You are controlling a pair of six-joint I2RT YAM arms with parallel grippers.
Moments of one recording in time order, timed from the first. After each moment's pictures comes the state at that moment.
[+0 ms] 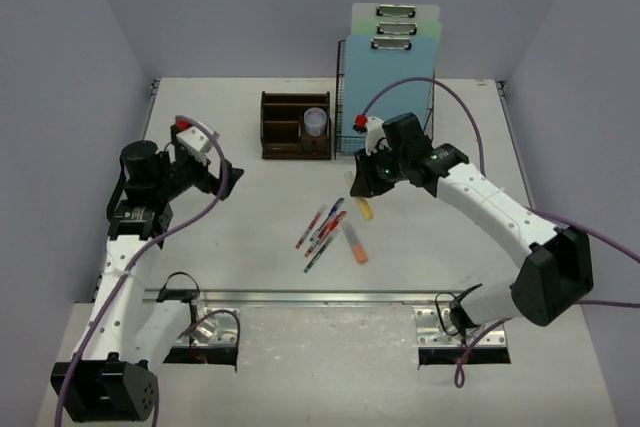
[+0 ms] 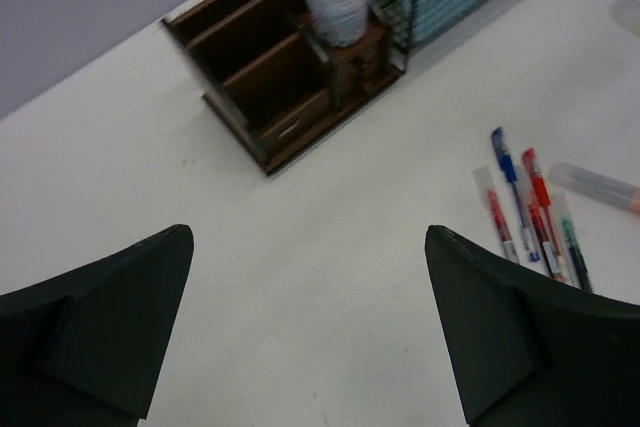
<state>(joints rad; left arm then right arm) 0.09 0.82 0.78 -0.29 0.62 0.28 0.53 1.41 1.11 -0.57 -0.31 0.10</state>
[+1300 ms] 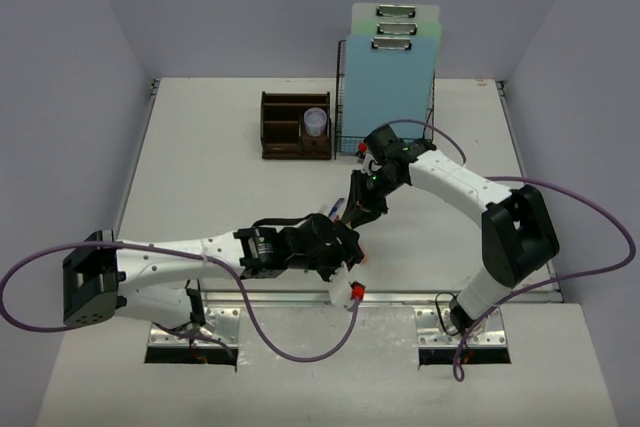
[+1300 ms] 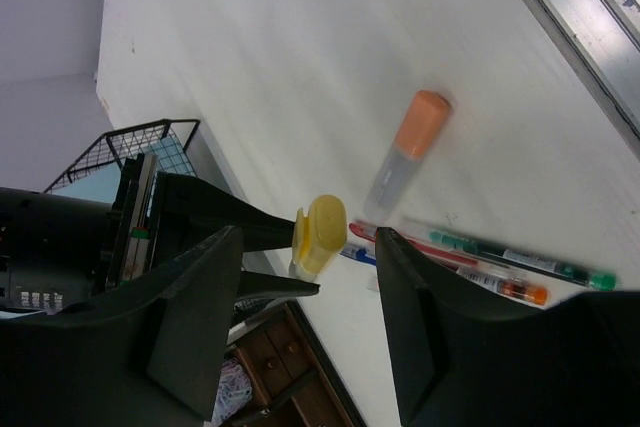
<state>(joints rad) -1.19 1.27 0.84 -0.26 0.07 1.25 0.53 1.64 1.15 -0.78 -0.53 0.62</state>
